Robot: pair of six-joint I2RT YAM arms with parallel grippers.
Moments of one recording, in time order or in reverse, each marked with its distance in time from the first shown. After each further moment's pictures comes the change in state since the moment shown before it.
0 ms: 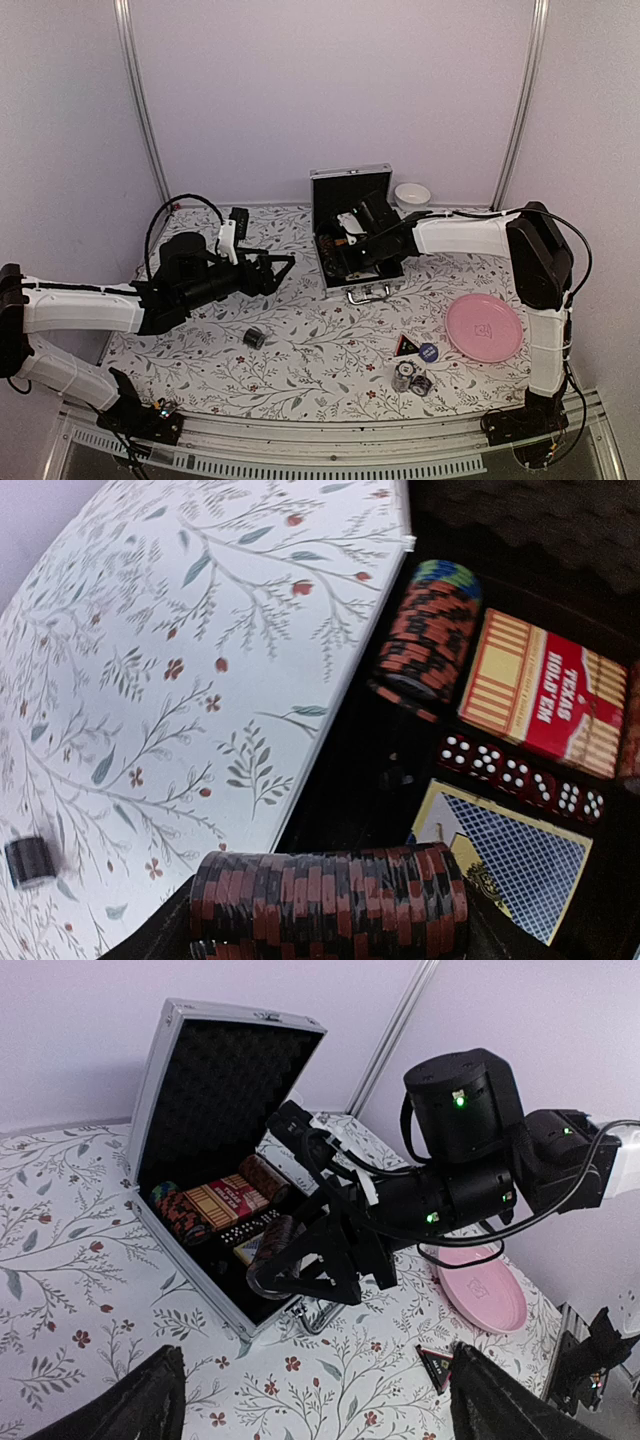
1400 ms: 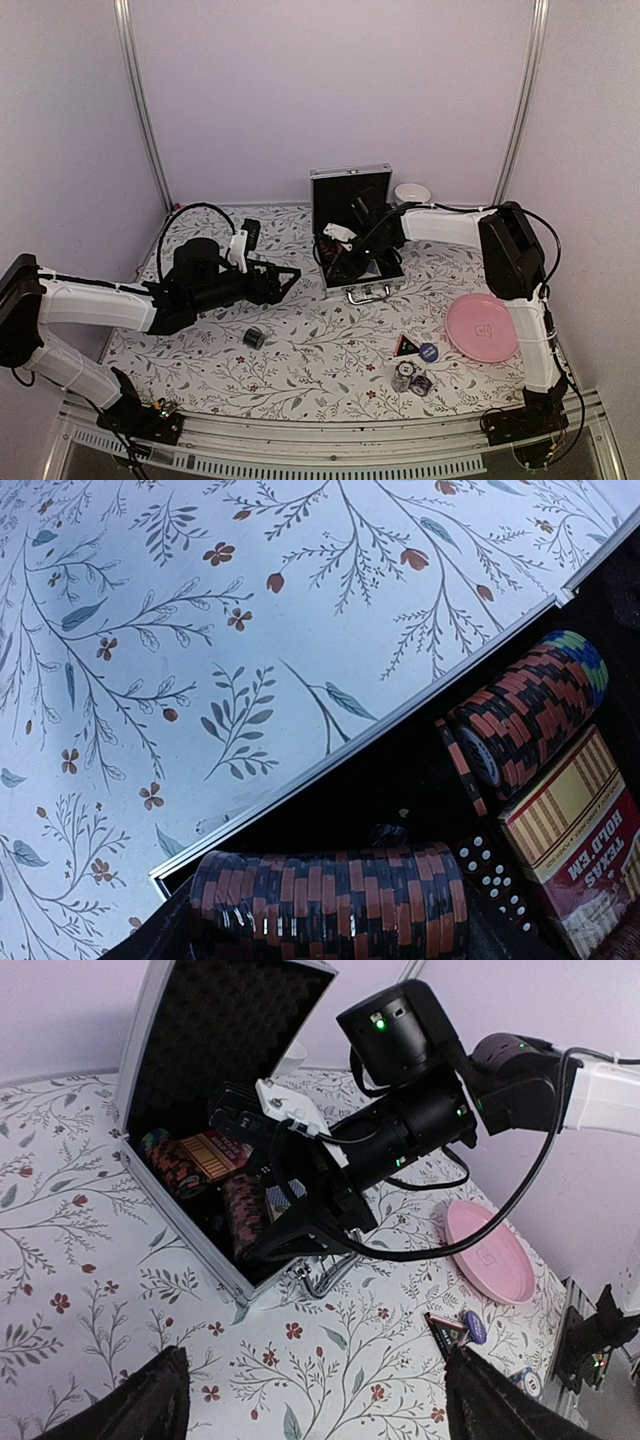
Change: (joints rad) left arm 0.003 0.092 -0.001 0.000 0.052 -0.022; right arm -0.084 0.219 0.275 -0.218 -0.255 -0.679
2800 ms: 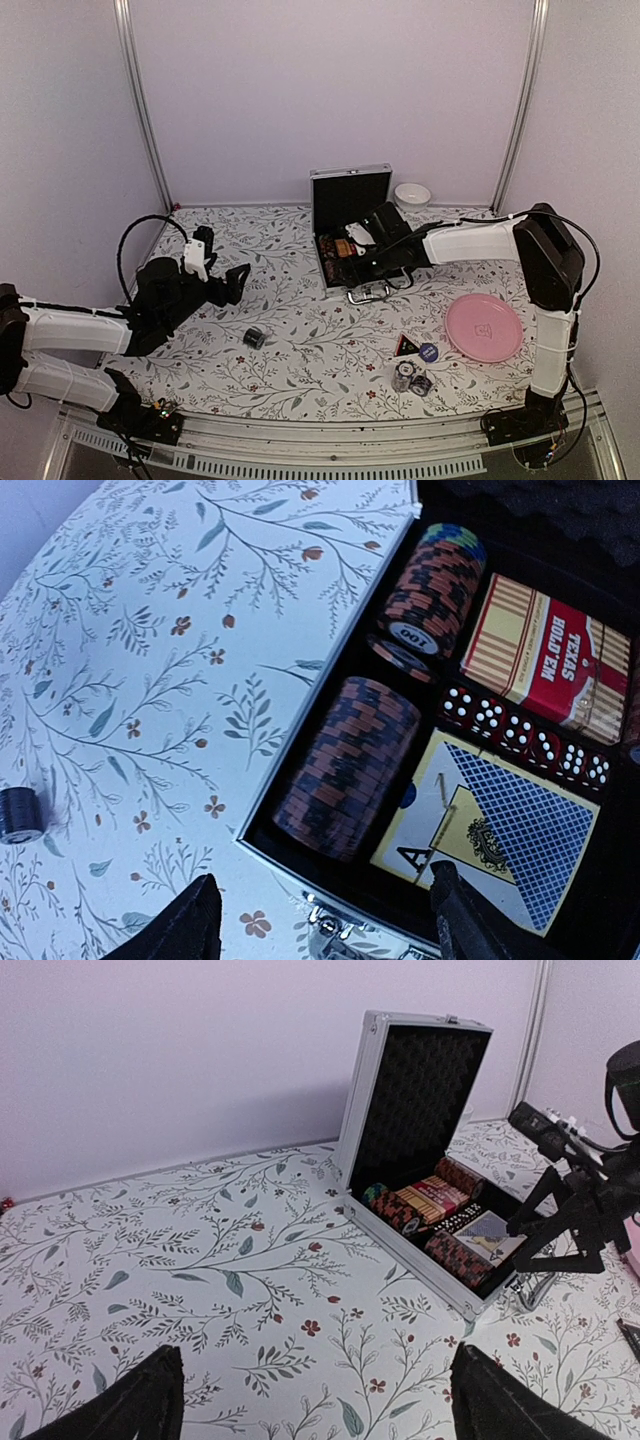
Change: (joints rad) left arm 0.140 -0.196 -0.260 0.158 -0.287 0.341; right arm 0.066 -0.300 -0.451 0.323 0.187 0.594
